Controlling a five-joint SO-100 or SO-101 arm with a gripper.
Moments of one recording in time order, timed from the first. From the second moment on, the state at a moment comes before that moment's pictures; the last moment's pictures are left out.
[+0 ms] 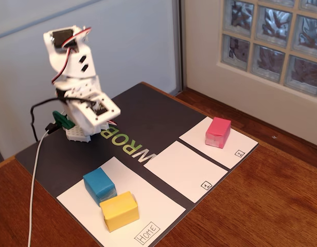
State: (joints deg) arm 31.1 106.4 80.9 92.6 60.8
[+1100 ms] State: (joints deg) arm 34.0 95.9 99.6 72.3 57.6
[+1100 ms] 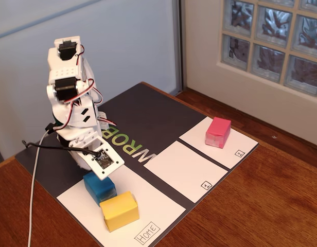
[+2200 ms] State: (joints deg) arm 27.0 90.1 110.2 59.1 62.8
